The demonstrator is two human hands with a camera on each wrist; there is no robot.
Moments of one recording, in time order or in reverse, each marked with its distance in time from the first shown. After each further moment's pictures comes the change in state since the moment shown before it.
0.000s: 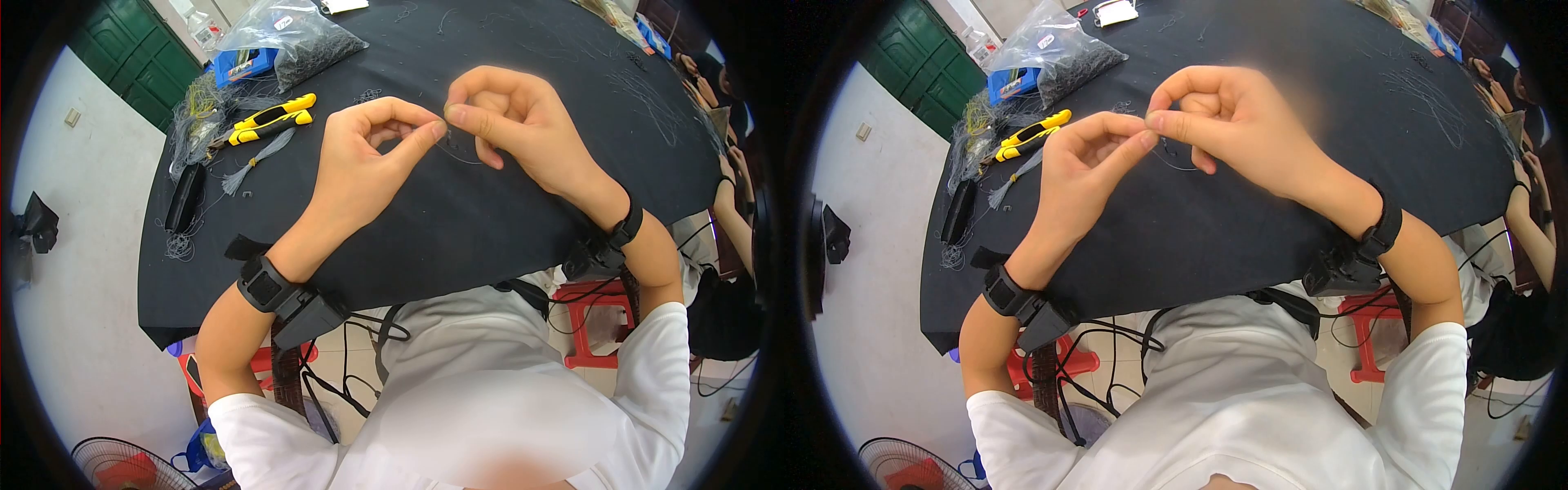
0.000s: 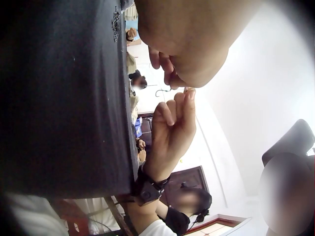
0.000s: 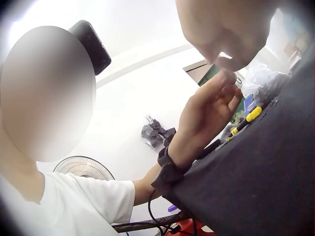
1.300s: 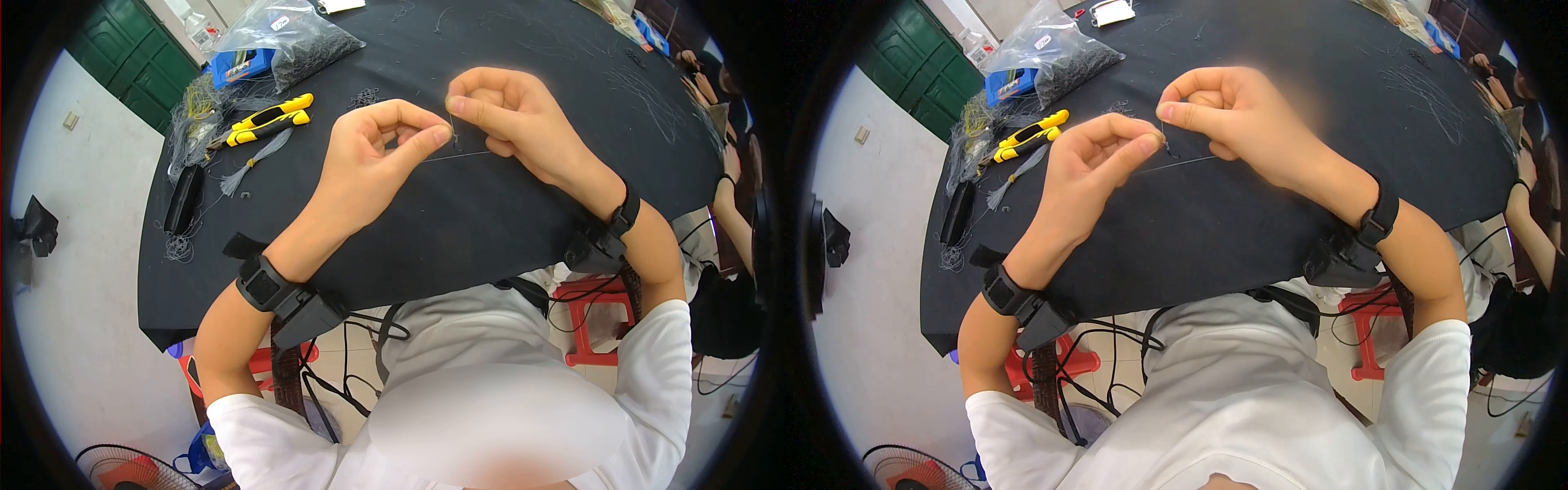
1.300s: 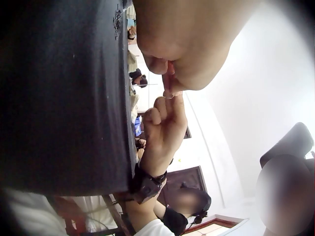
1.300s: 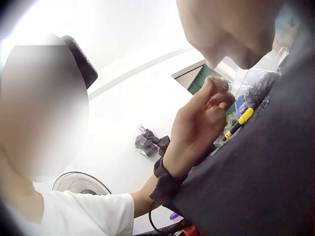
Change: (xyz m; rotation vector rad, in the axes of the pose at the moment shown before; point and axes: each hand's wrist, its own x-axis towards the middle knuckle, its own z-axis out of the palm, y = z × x) left_hand -0.002 0.003 -0.001 -0.046 -0.128 -0.130; right_hand 0.005 0.012 -0.010 0.101 0.017 0.157
